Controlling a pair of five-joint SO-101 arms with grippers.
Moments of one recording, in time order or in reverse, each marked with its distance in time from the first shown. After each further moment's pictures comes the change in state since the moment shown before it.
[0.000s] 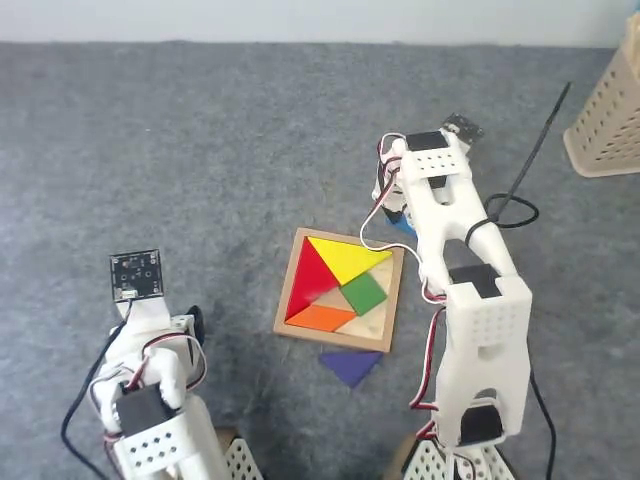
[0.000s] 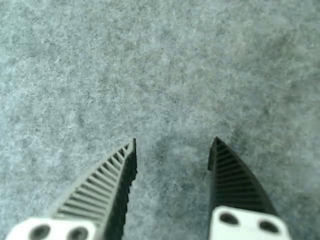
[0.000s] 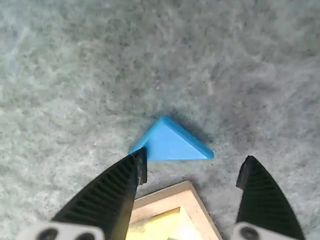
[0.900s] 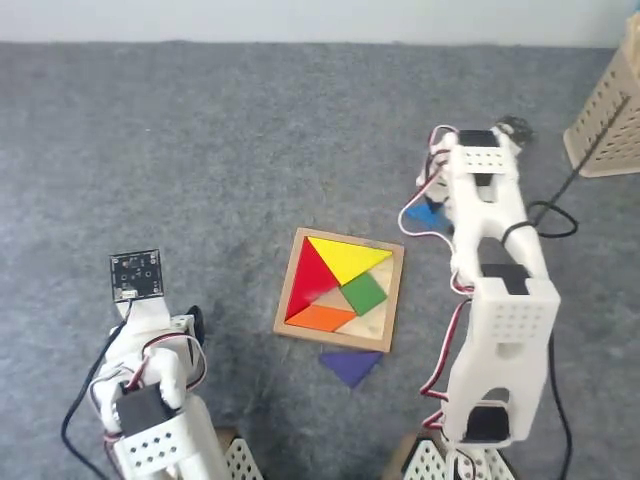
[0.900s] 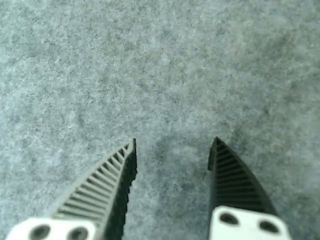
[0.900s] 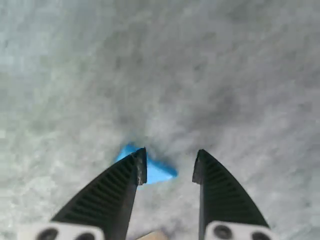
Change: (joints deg) left arm 0.0 0.0 0.0 0.0 0.0; right arm 11.5 0.0 0.0 -3.4 -0.2
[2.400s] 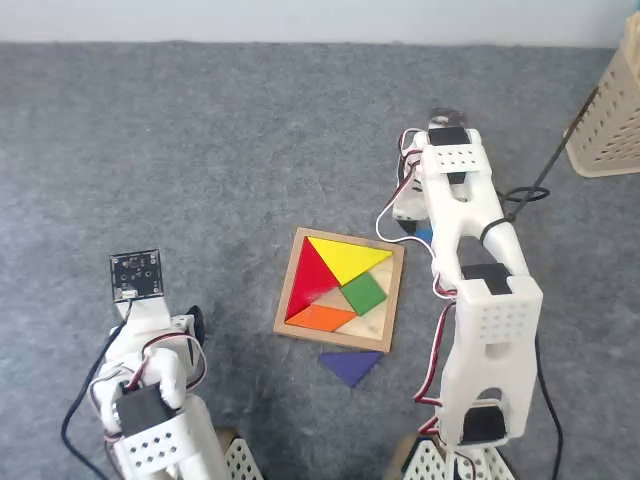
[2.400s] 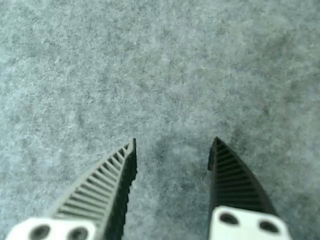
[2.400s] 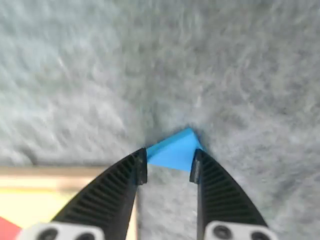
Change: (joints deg) left arm 0.0 0.0 0.0 0.0 0.0; right arm -7.1 1.3 -2.1 11.4 35.3
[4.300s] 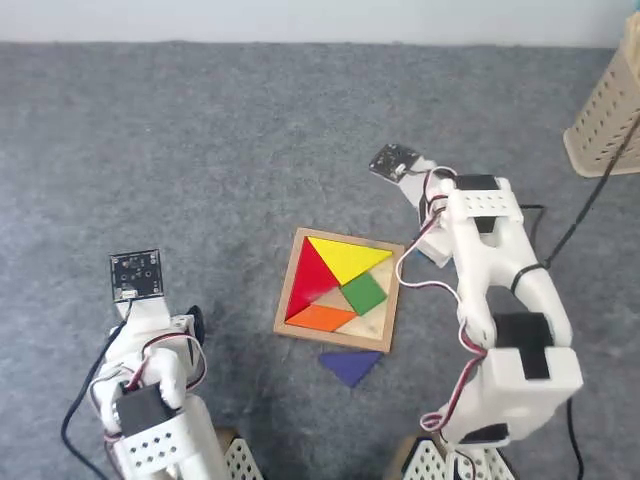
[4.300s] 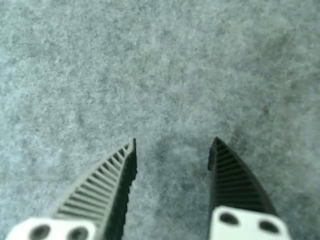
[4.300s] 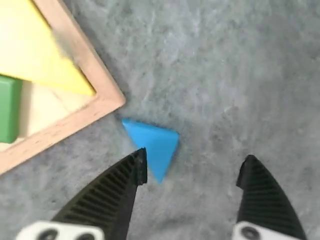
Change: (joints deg) left arm 0.0 0.0 0.0 0.0 0.0; right arm 3.3 -26.2 38.2 -25.1 62.7
